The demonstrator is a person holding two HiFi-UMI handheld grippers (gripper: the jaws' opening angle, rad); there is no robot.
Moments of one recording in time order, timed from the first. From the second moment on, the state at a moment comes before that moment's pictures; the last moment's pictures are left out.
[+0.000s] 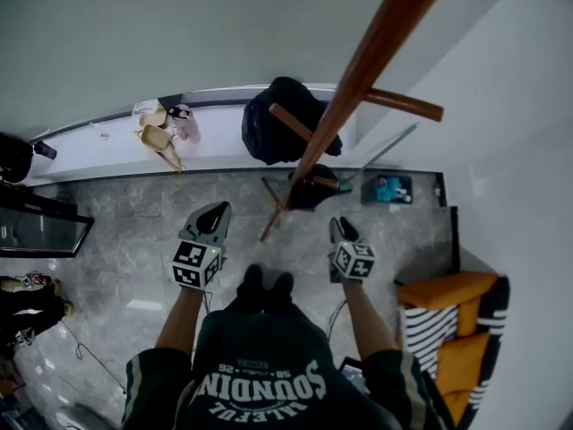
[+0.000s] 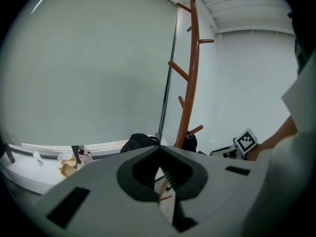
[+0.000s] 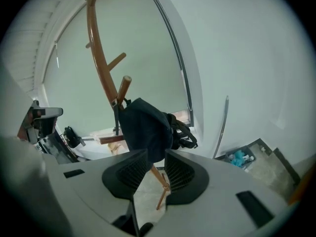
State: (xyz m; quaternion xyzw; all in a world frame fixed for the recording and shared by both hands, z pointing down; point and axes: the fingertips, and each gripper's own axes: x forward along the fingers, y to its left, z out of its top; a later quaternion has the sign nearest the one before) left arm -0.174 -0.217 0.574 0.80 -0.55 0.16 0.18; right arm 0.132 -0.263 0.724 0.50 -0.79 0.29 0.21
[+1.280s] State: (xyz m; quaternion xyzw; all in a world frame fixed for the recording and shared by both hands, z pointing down) left arm -0.065 -0.243 0.493 0.88 -0.45 0.10 0.09; right arm 0.108 -0.237 0.489 0.51 -0.86 0.08 0.06
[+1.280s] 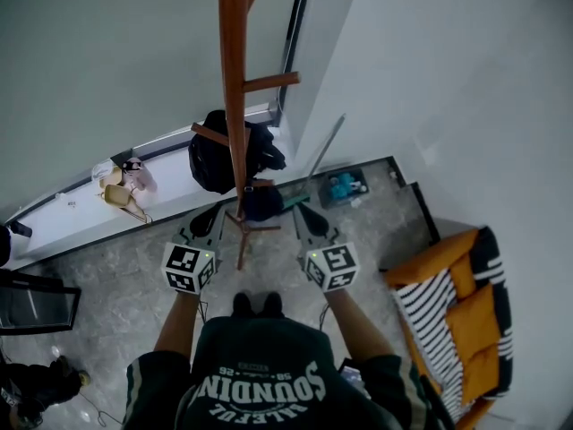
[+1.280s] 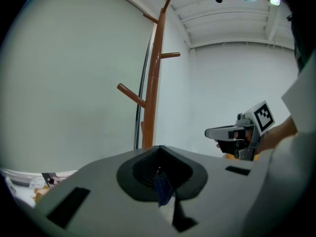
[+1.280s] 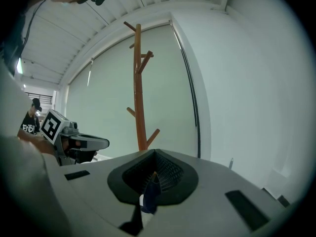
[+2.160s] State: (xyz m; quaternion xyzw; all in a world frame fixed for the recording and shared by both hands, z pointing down) left arm -0.055 -0.244 0.504 0.88 -0.45 0.11 0.10; right arm 0.115 -0.236 0.507 0.50 -0.86 0.10 0.08
